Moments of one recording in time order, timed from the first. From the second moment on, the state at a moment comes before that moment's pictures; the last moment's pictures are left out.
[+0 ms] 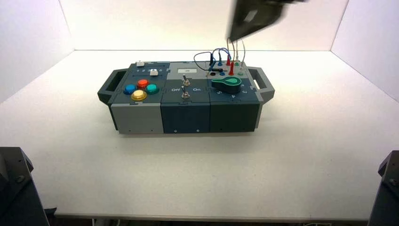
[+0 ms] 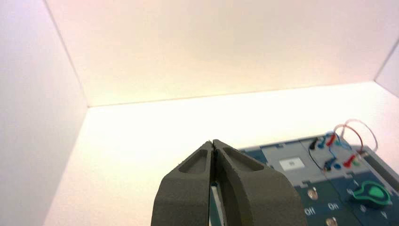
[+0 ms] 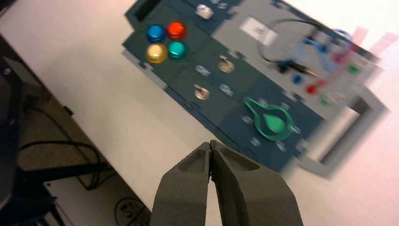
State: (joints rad) left arm -0.09 -1.24 1.21 -0.18 0.33 0.19; right arm 0.84 -0.37 0.81 0.13 0.53 0.04
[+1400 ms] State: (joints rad) left arm -0.09 -1.29 1.21 -0.18 0.35 0.19; right arm 0.96 0.36 0.19 0.15 0.69 0.03
